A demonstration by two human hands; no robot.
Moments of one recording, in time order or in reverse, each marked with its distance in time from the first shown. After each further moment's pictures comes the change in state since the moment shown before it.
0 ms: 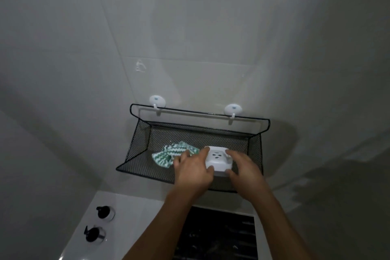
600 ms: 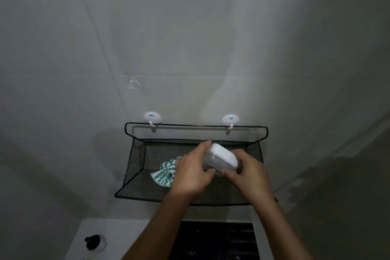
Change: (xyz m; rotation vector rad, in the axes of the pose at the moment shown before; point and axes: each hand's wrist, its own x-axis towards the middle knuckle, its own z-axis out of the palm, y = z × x) left_hand 0.022 -0.015 -0.038 -0.330 0.131 0.318; right_hand 0.008 -0.021 -0.002 0.156 0.334 -0.028
